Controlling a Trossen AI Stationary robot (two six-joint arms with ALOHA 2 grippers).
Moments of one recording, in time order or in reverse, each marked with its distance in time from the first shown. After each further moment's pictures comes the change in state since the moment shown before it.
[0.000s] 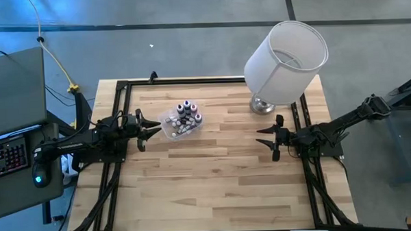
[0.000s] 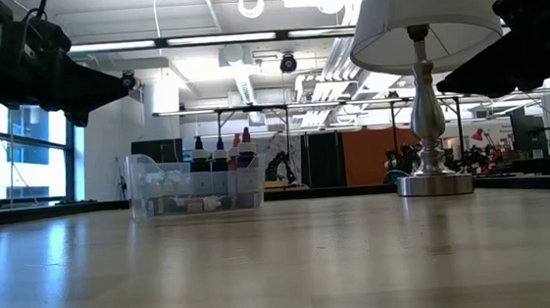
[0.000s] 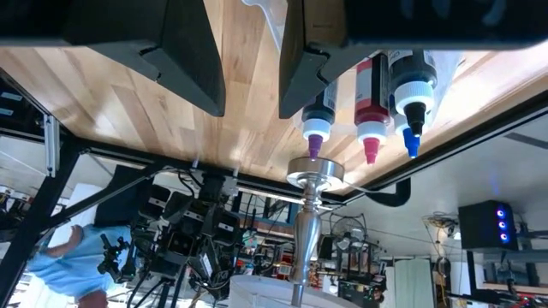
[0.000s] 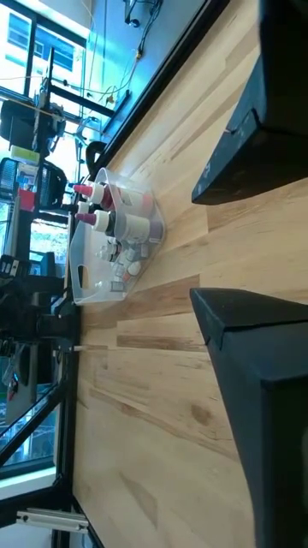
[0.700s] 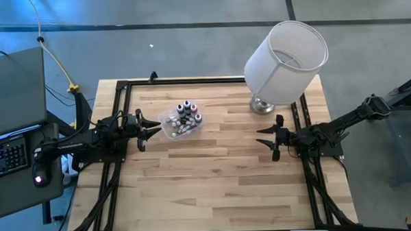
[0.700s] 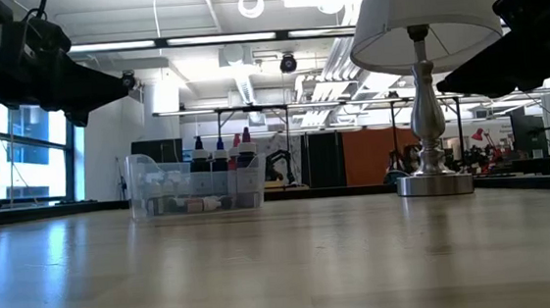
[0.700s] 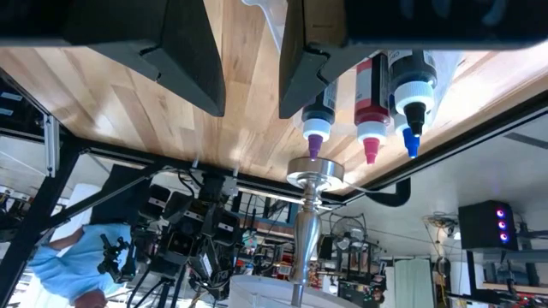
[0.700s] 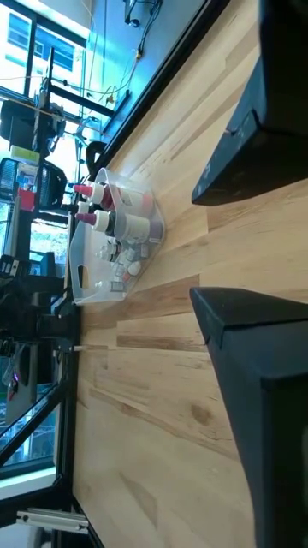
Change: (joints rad) left arm 0.000 0.000 0.000 0.000 0.000 0.000; right arm 0.000 0.000 0.000 0.000 0.000 0.000
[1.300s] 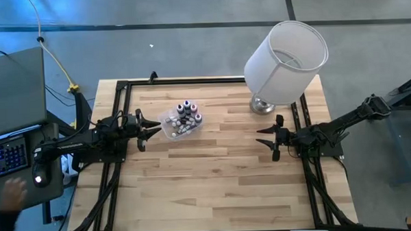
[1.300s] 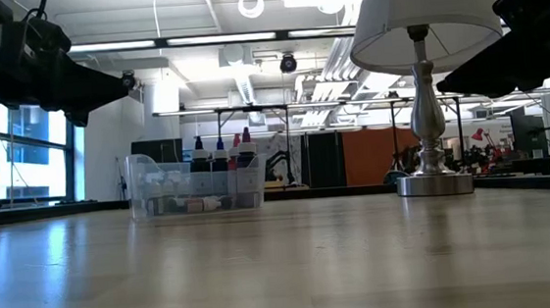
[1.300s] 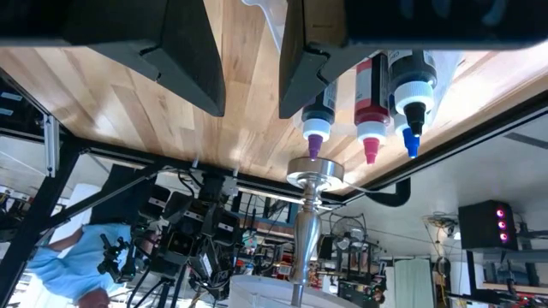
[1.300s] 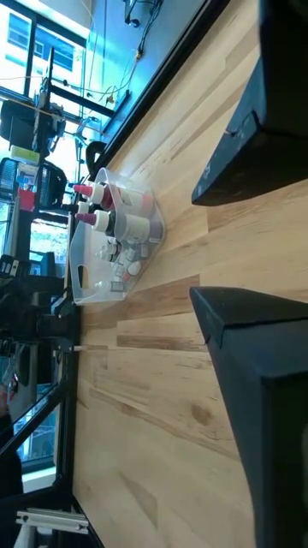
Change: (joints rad) left arm 0.000 0.000 0.000 0.000 0.000 0.000; right arm 0.000 0.000 0.000 0.000 0.000 0.000
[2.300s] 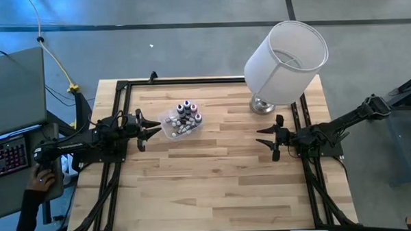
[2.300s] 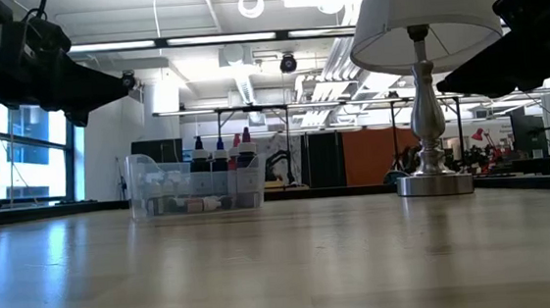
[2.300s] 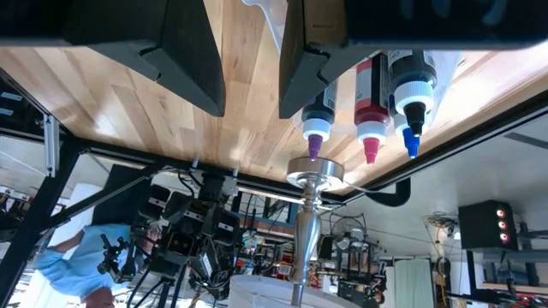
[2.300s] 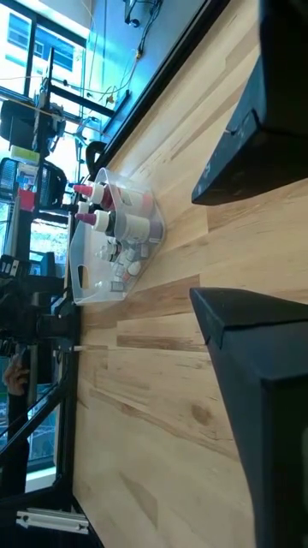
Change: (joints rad) left arm 0.000 0.000 0.000 0.000 0.000 0.000; right arm 0.000 0.000 0.000 0.000 0.000 0.000
